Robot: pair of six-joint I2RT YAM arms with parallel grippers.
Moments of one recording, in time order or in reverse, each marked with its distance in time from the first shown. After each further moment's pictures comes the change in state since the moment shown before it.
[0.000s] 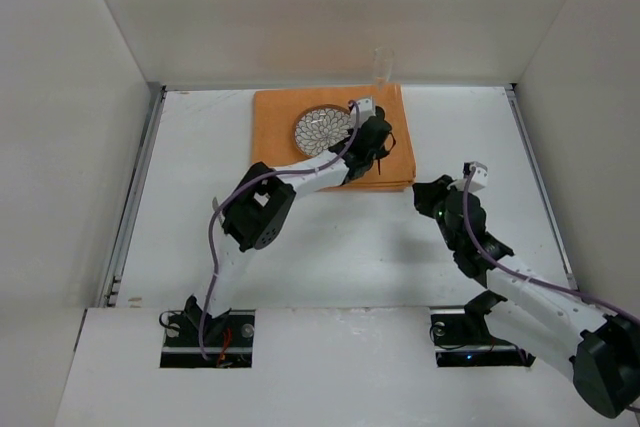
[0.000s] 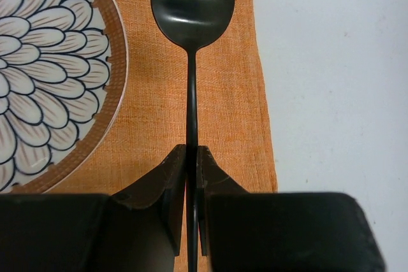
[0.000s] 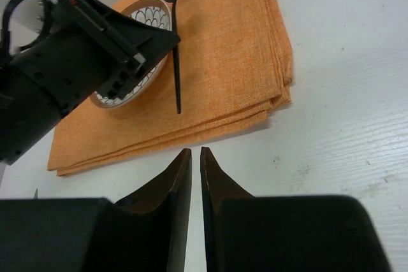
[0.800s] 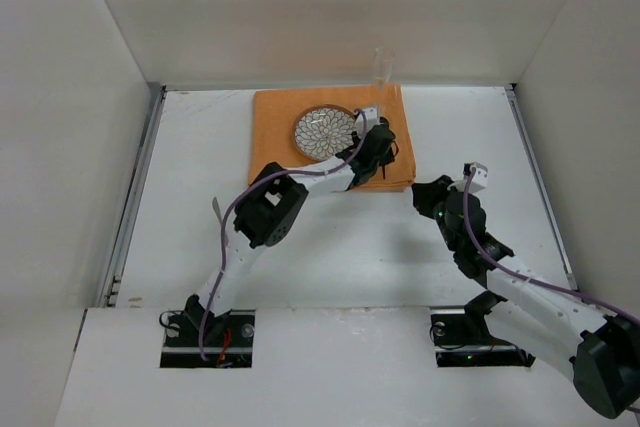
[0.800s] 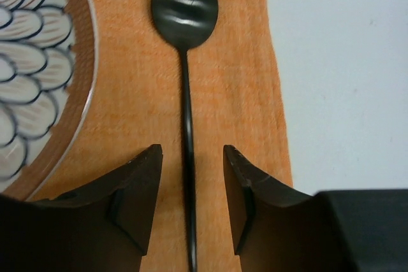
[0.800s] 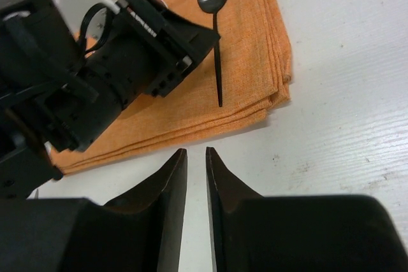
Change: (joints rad) left arm -0.007 0.164 0.102 0.057 0.005 -0.008; right arm 0.000 -0.008 -0.008 -0.001 0.000 0.007
